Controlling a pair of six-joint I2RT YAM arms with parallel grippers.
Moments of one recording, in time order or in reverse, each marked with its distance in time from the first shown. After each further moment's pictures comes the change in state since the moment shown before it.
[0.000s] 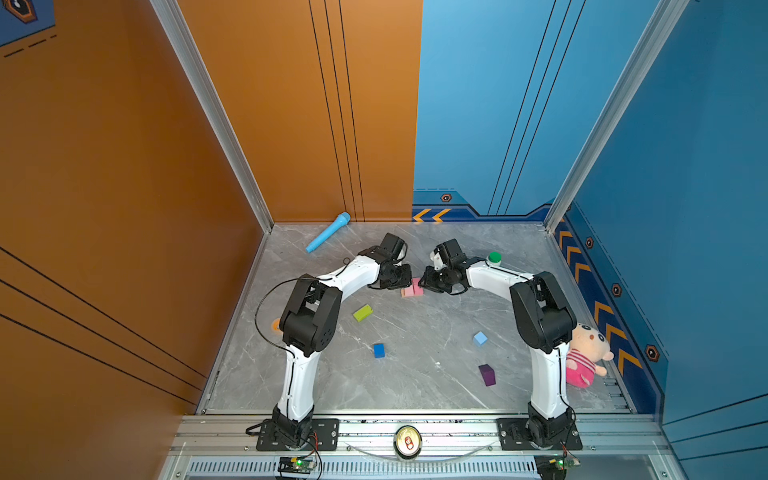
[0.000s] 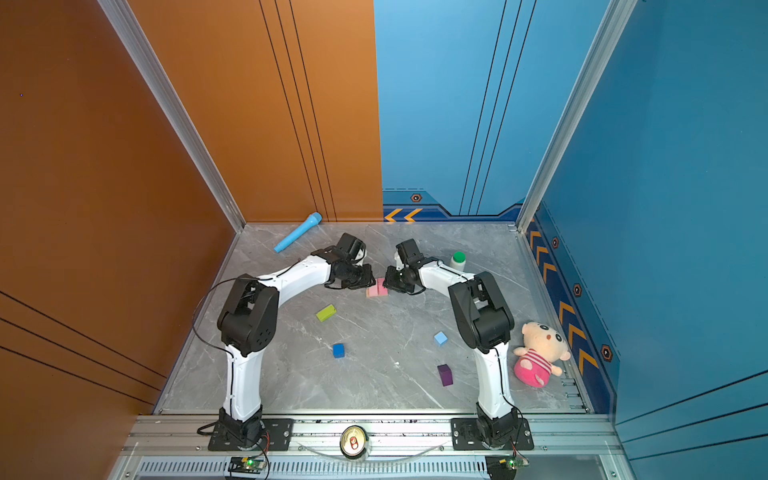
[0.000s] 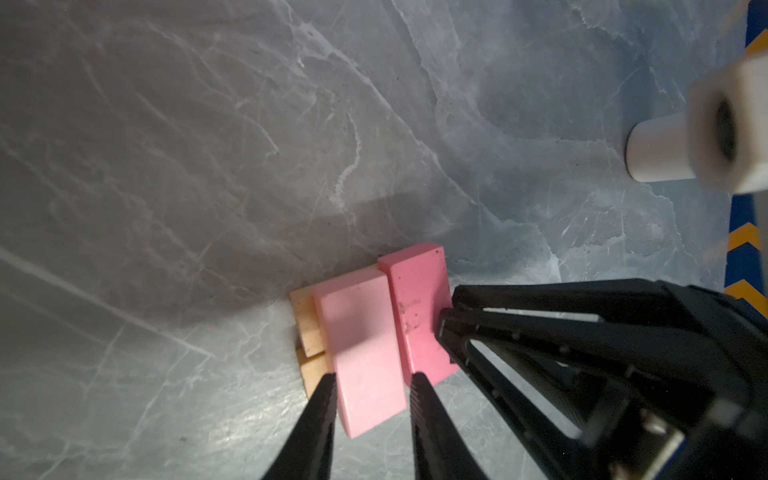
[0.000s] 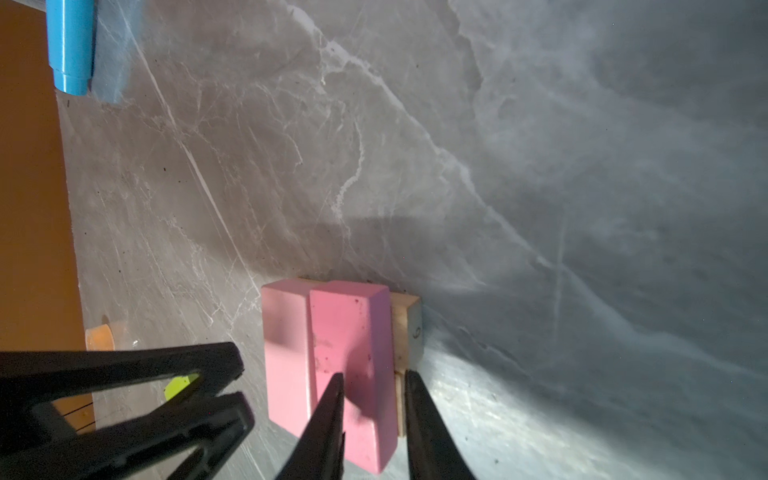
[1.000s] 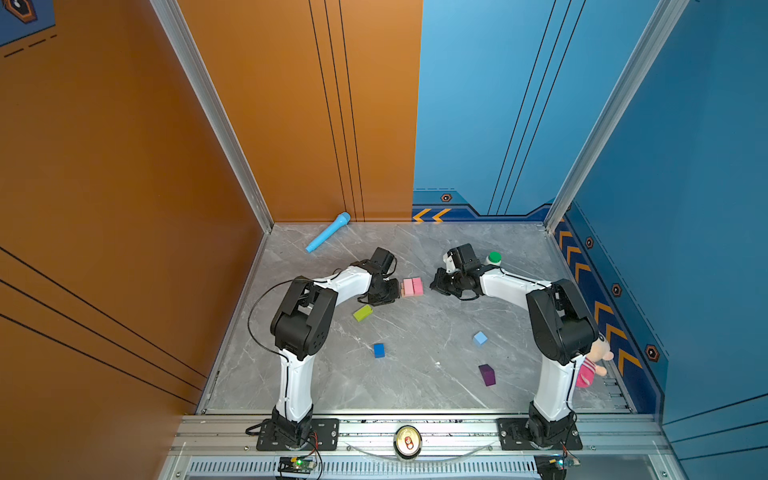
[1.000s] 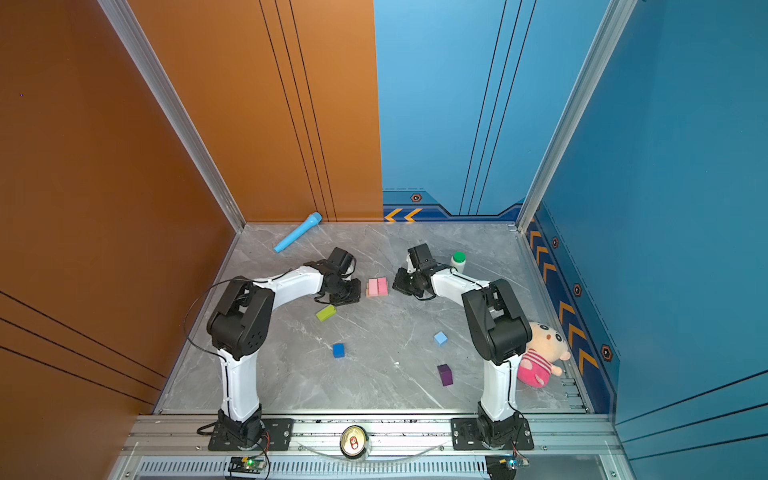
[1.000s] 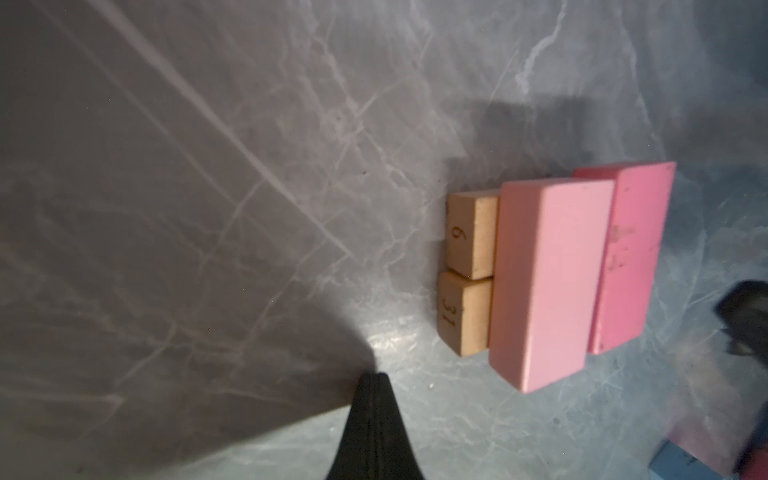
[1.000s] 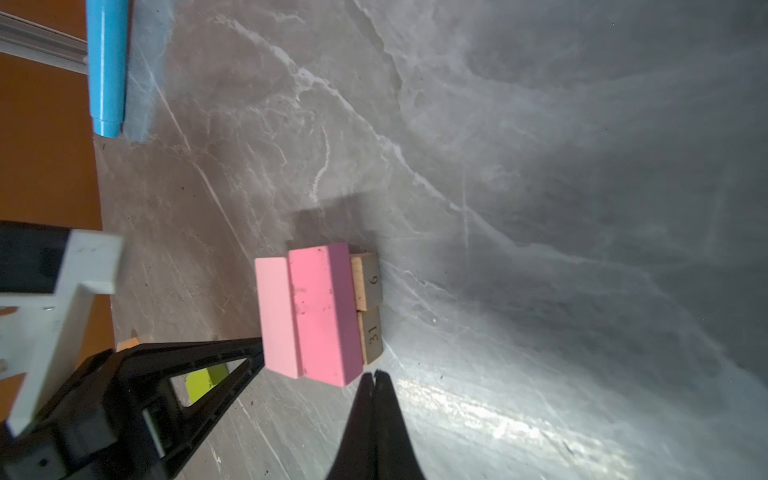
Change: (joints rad) left arm 0.041 -0.051 -0.209 0.037 -0.034 -0.058; right arm -0.043 -0.124 -0.192 0.113 0.007 0.075
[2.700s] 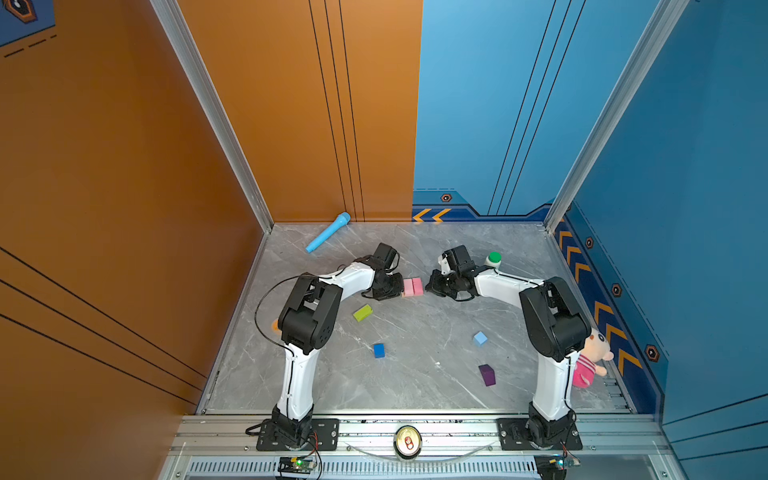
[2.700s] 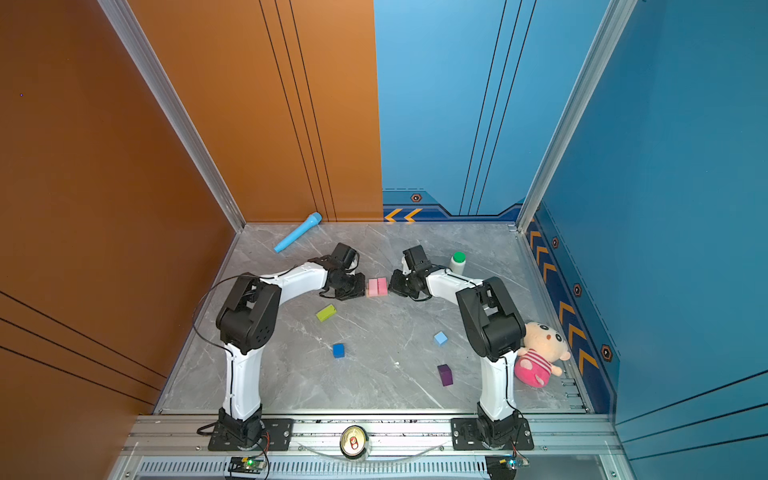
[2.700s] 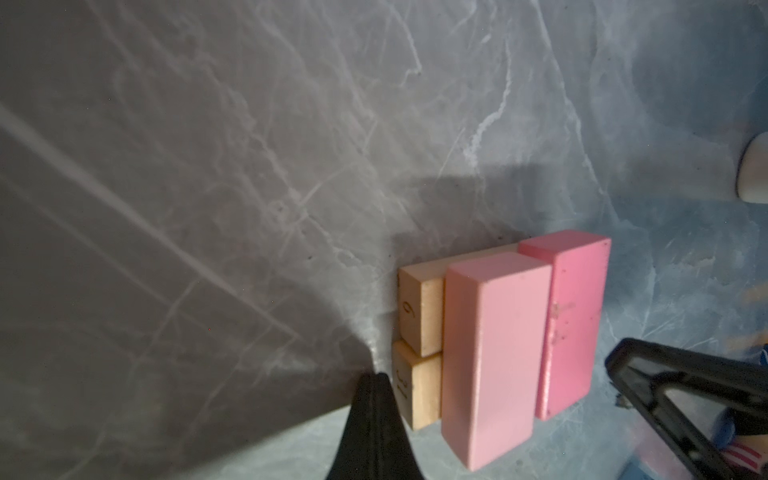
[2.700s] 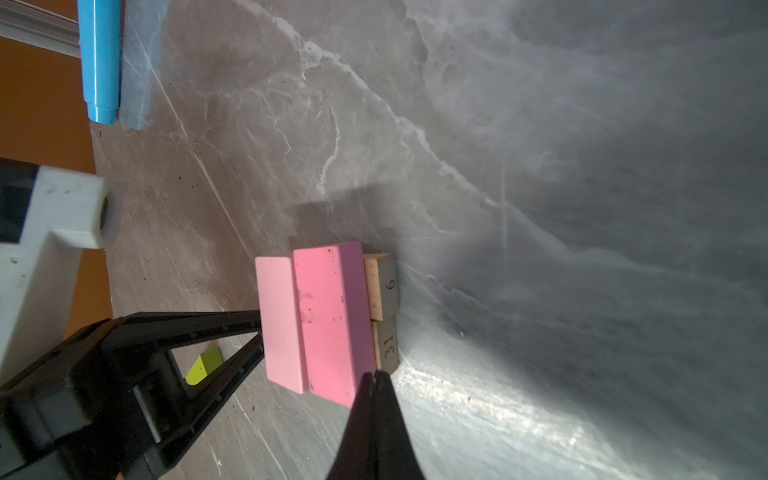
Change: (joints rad) left arm 0.002 0.068 0.087 0.020 0.036 -0.022; right arm 0.026 0.024 0.027 0.015 -0.011 0.011
